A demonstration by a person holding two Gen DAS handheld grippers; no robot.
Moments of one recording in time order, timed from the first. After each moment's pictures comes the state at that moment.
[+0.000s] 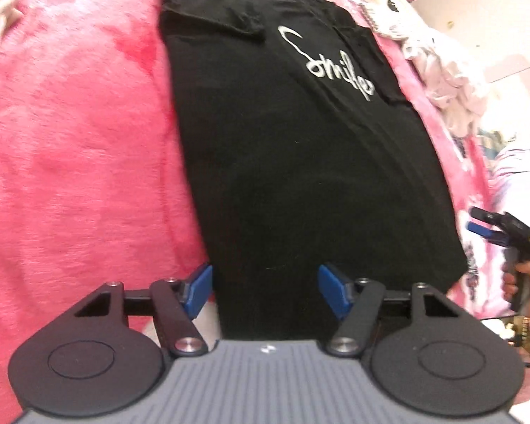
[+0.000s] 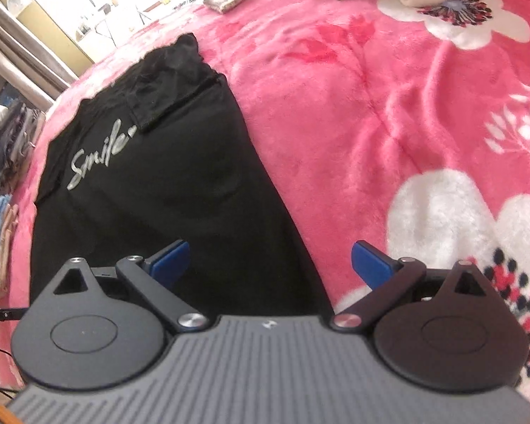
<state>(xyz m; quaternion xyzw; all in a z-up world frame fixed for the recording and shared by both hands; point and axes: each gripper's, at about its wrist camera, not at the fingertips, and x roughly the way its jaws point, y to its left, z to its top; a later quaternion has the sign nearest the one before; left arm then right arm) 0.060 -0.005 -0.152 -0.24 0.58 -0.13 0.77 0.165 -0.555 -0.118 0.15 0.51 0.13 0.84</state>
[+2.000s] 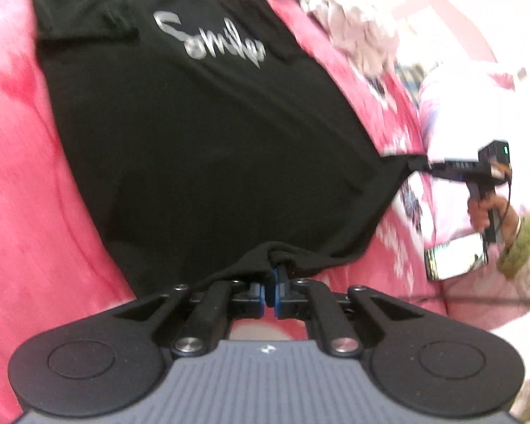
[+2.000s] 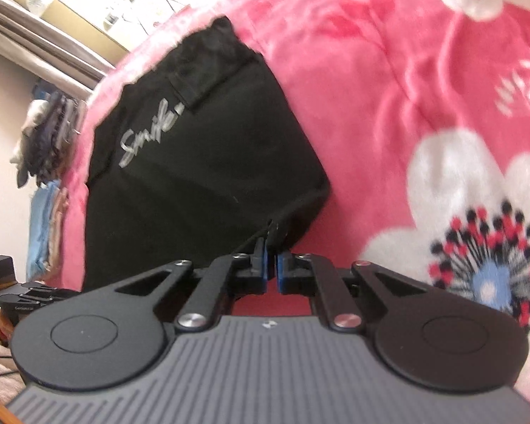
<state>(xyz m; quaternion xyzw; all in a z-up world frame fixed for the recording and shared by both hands) 0.070 -0.023 -0.106 -0.19 0.55 -0.28 0.76 0.136 -0.571 -0.080 0.19 0.54 0.19 0.80</state>
